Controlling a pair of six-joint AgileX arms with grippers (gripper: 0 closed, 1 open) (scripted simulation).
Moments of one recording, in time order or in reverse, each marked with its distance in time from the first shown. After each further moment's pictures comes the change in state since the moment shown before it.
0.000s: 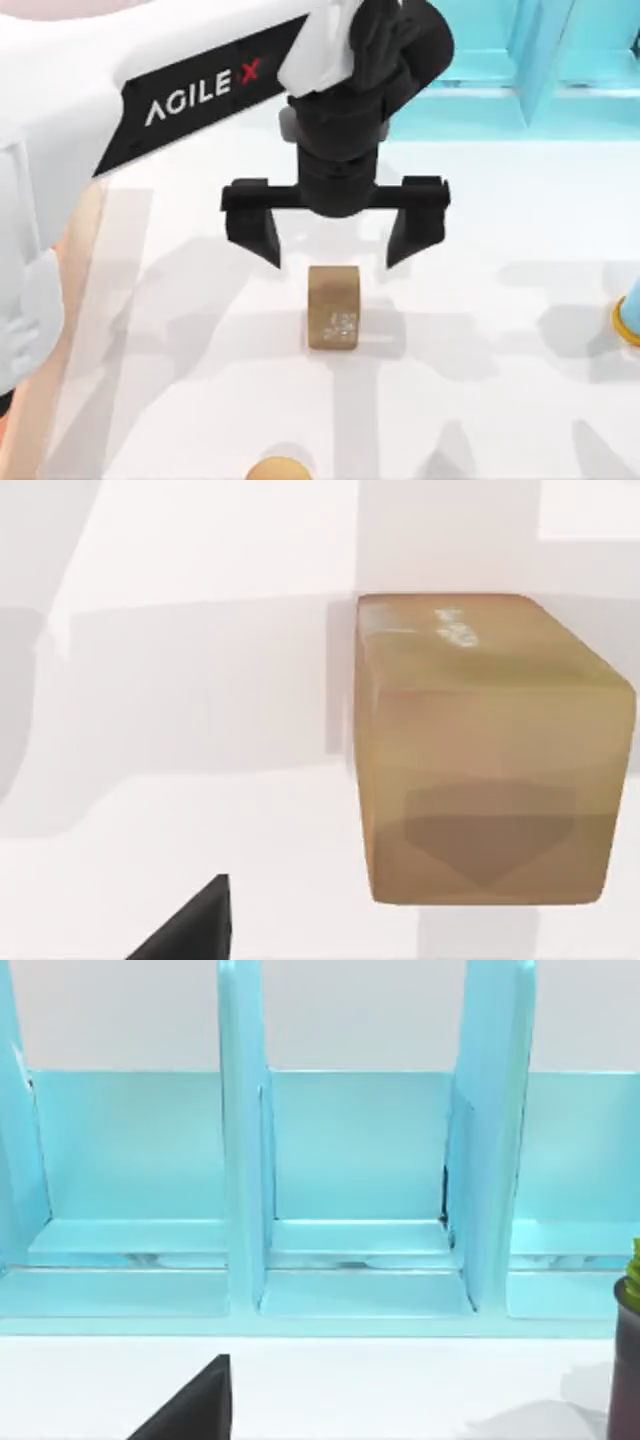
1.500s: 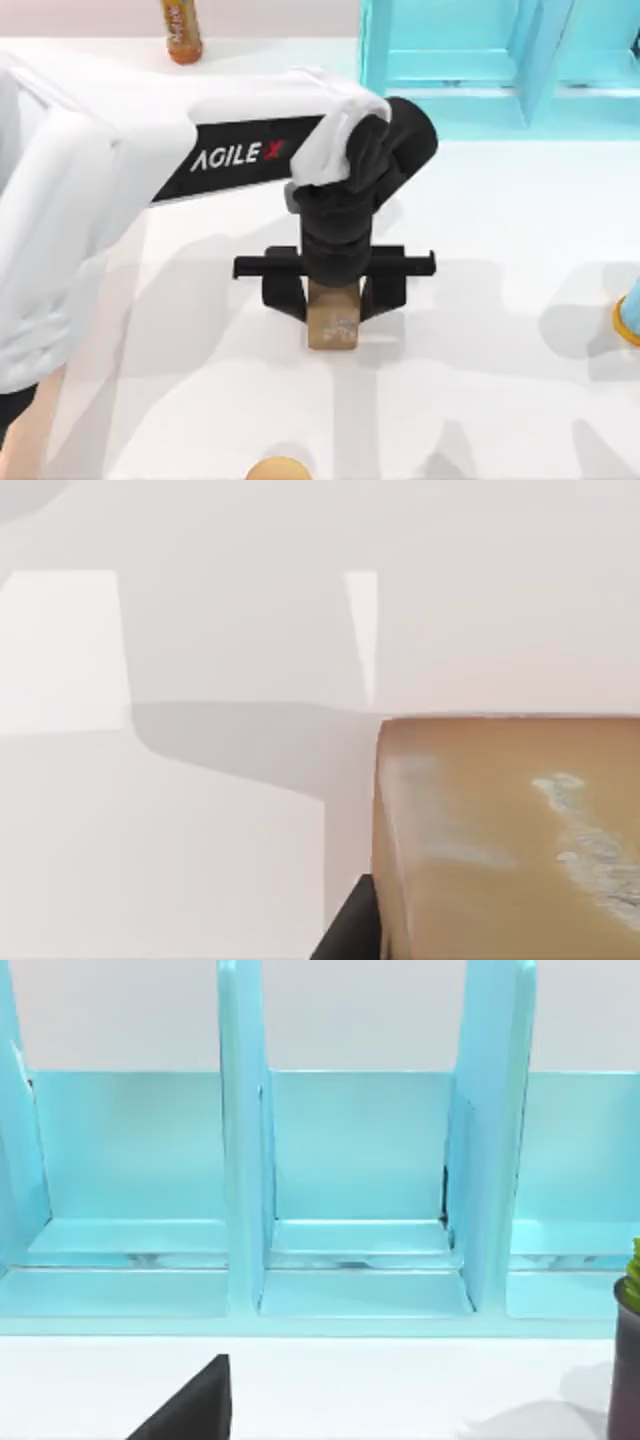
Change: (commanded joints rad) left arm -0.001 0.055 -0.264 0.323 0.000 0.000; right arm 0.000 0.000 0.000 0.000 0.000 0.000
